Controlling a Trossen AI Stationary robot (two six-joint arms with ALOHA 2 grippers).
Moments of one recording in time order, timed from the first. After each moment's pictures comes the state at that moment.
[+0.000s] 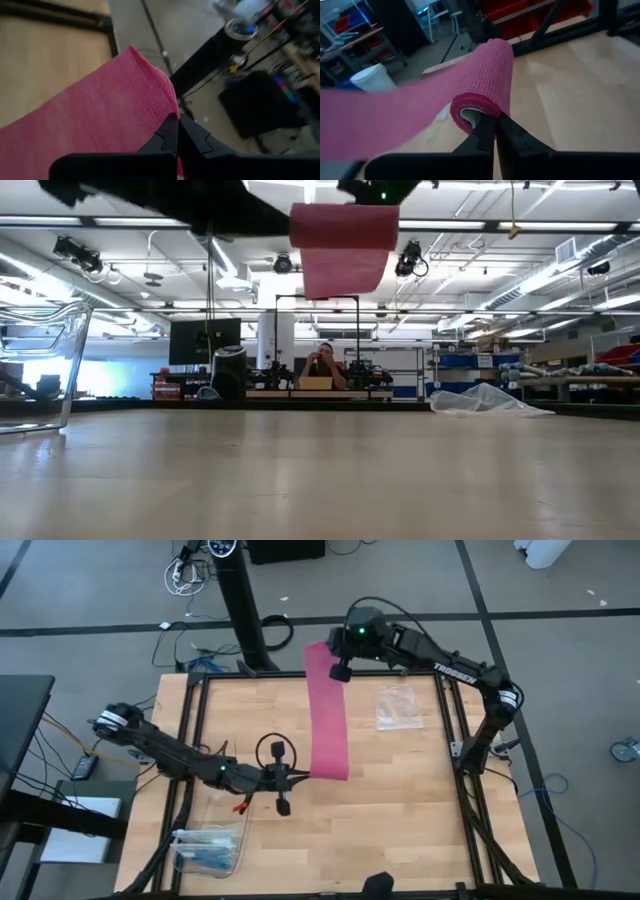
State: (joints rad) left arm -0.36 1.40 0.68 0.48 -0.56 0.24; right arm -0.45 1.72 1.79 -0.58 0.20 -0.48
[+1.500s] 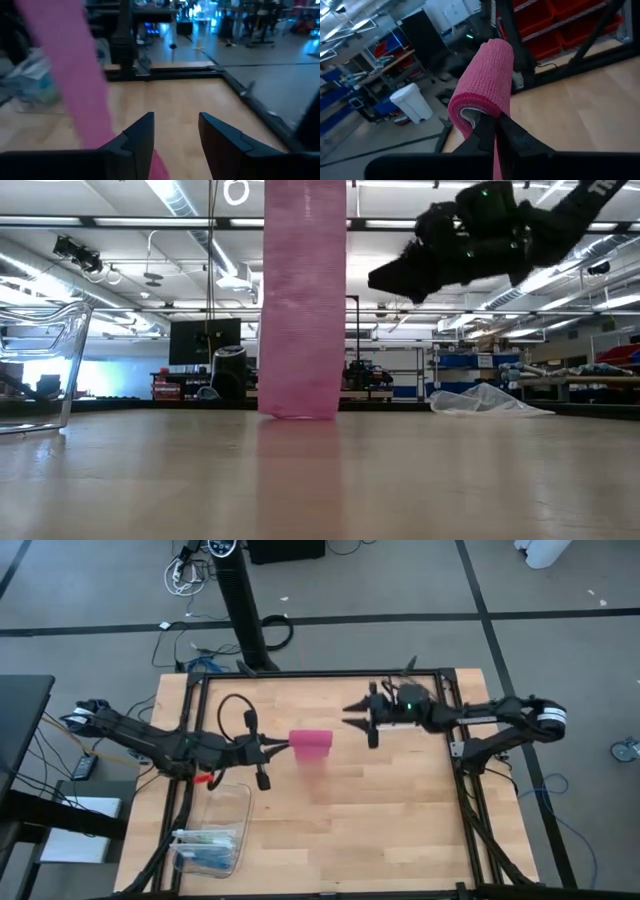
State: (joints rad) left arm -0.29 1.04 0.78 0.16 -0.56 0.39; right arm -0.34 1.32 0.53 0.68 -0.27 -0.03
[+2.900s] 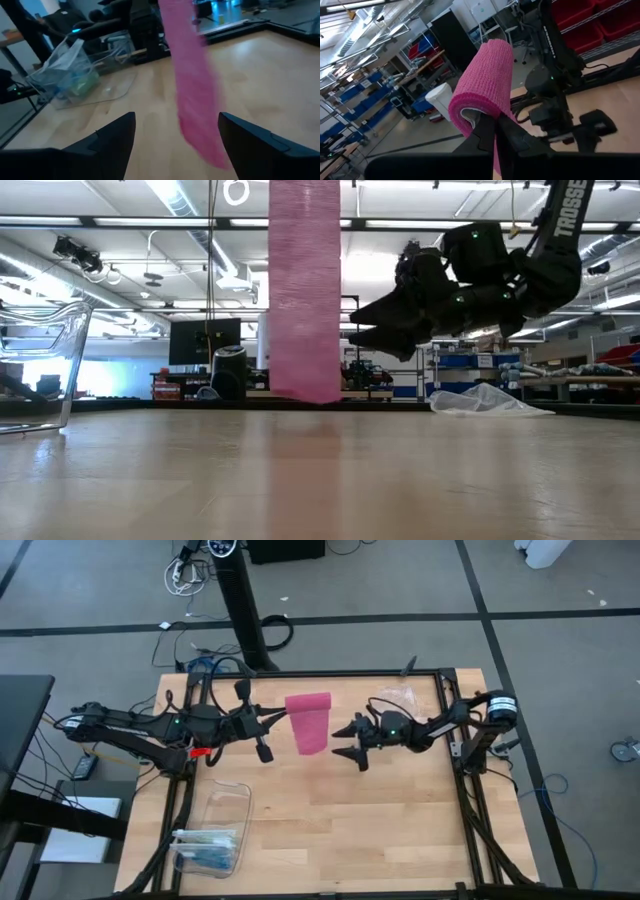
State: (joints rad) left arm -0.15 1.04 0.99 0.02 -0.56 0.52; right arm -0.20 1.73 0.49 1.10 -0.23 0.23
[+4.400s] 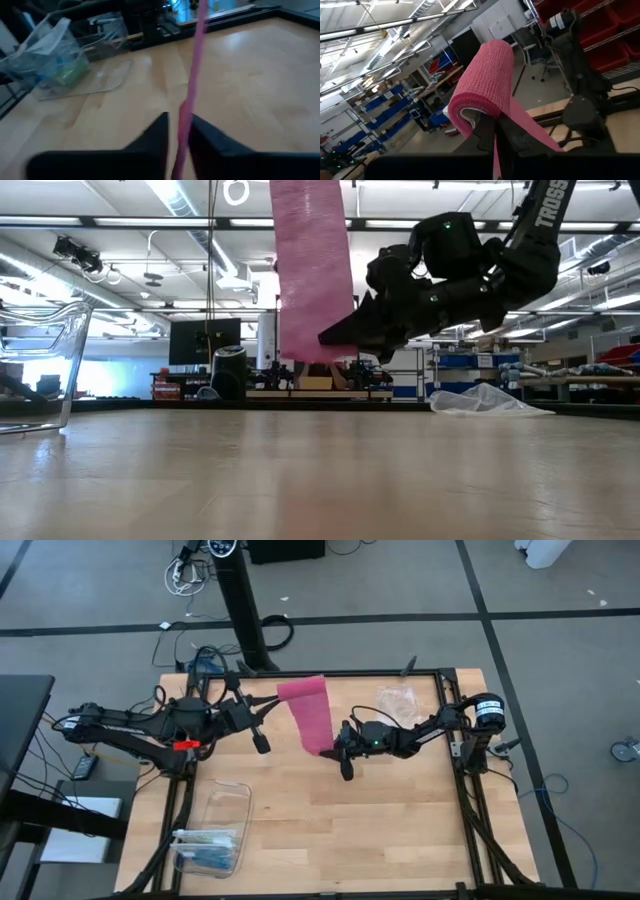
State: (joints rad) left arm -0.13 1.00 0.99 0.14 -0.59 0.60; right arm -0.08 1.81 0.64 0.94 -0.09 0.21
